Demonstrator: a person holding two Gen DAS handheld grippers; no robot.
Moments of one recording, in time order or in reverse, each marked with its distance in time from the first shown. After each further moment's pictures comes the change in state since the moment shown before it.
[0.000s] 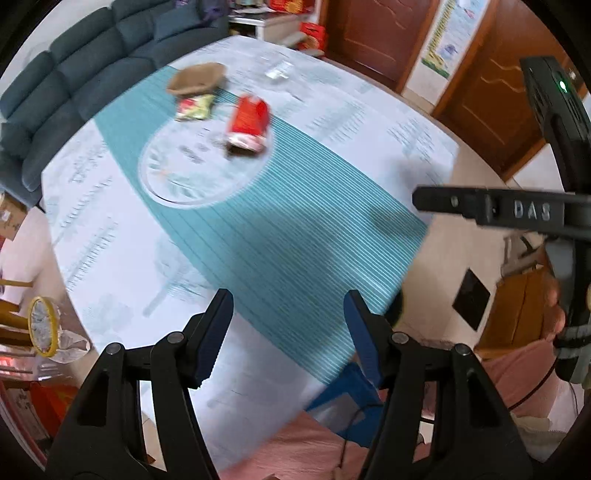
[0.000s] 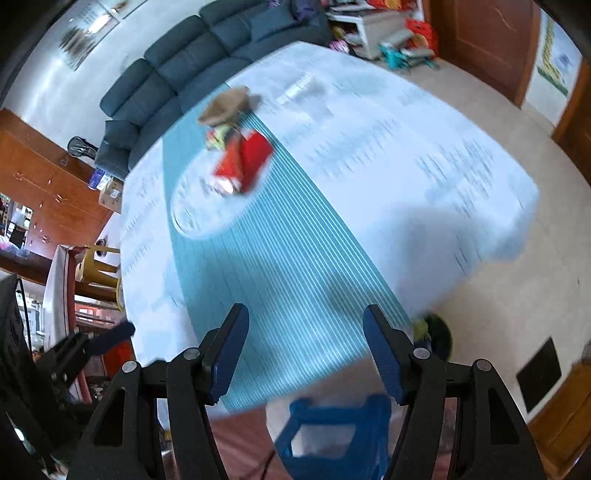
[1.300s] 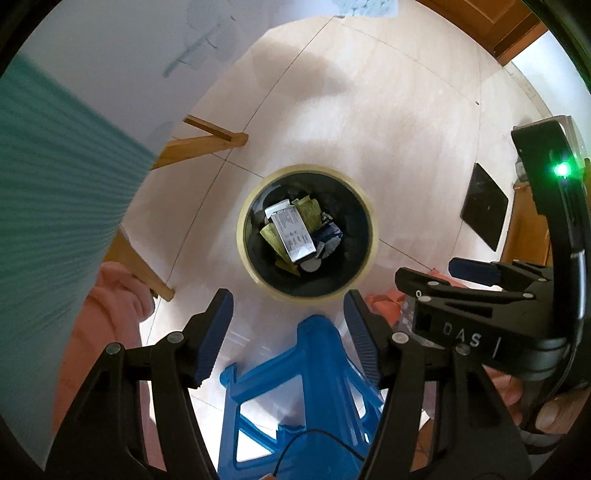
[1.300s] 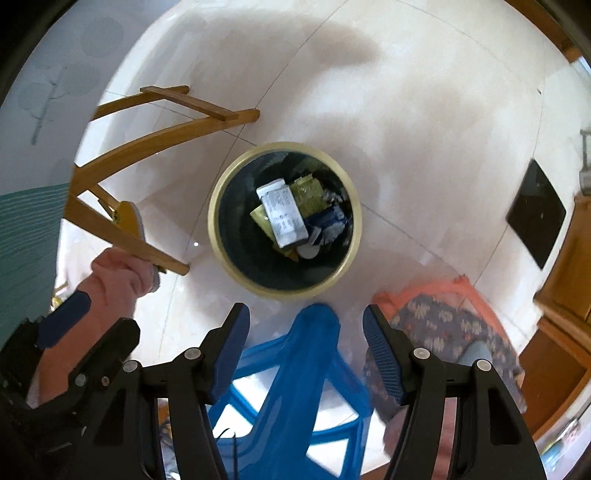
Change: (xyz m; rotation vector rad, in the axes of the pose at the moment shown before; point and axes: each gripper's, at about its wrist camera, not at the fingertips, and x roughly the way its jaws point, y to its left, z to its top) left arm 0.322 -0.279 -0.085 0.228 0.382 0.000; right arm 0.226 -0.347 -0.252 0.486 0.364 -0.153
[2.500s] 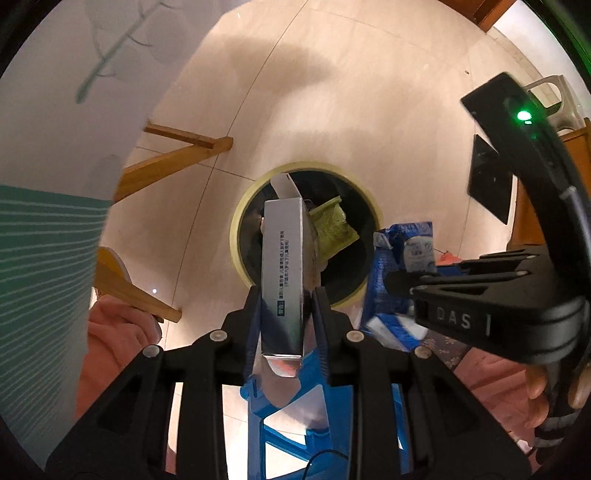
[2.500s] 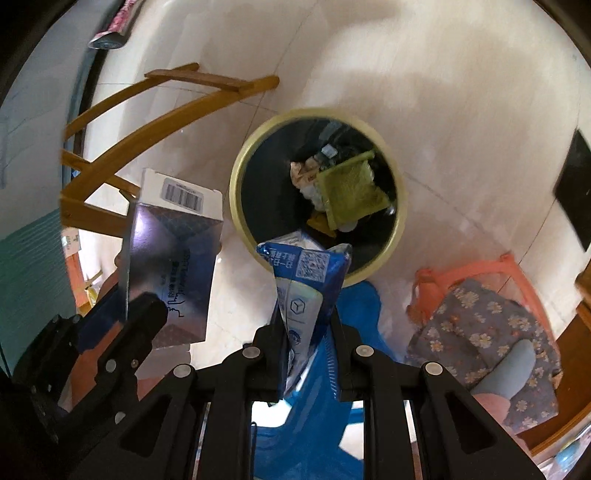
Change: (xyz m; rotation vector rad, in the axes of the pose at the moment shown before) left arm 0.050 -0.016 0.027 0.137 0.031 0.022; right arm 0.083 -0.002 0.047 0.044 0.204 0.177
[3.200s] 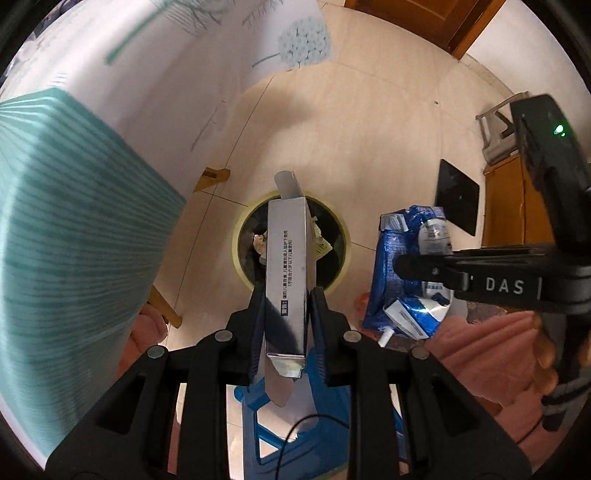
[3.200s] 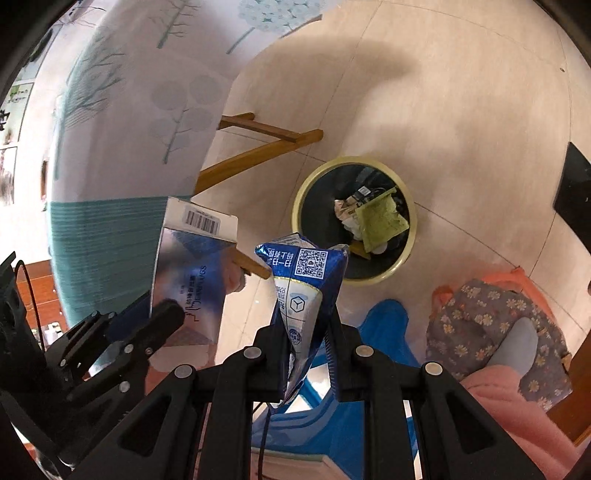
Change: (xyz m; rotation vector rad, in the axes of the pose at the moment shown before) left arm -0.130 0.001 -0.051 0.010 -0.141 -0.057; right arm -0.138 0.019 -0.106 -0.053 -0.246 0.122
